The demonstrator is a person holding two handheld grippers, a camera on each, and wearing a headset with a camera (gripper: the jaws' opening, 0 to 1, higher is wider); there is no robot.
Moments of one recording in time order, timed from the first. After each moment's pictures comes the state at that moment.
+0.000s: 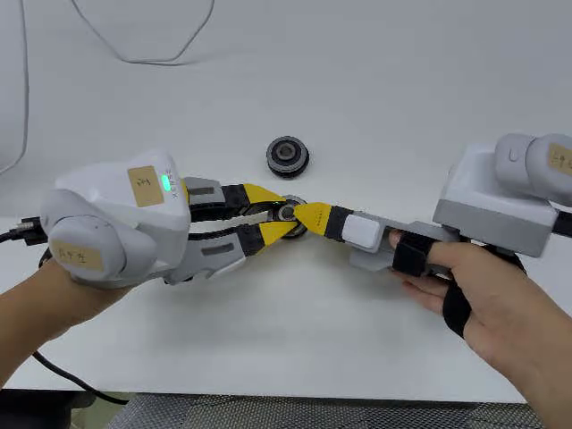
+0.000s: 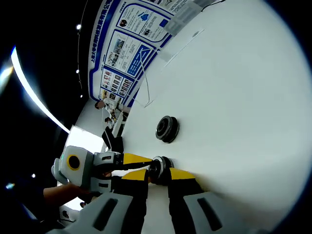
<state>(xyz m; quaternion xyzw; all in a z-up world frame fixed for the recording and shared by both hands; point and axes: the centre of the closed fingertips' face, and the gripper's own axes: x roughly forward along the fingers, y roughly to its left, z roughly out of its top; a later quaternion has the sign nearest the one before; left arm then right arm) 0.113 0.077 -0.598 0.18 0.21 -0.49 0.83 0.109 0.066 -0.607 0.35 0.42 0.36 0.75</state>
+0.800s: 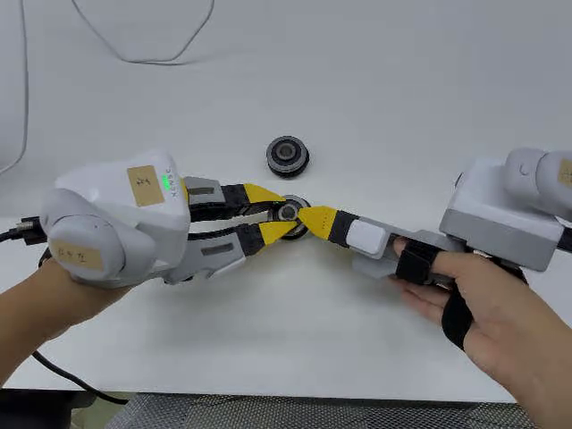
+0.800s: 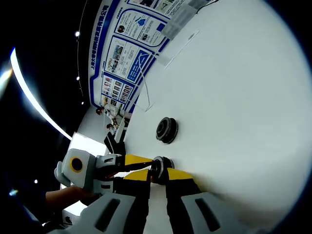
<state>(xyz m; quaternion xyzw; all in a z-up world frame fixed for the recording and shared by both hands) 0.113 0.078 -0.598 0.18 0.21 -0.49 0.83 0.108 0.064 -0.603 0.37 0.40 0.35 0.76</state>
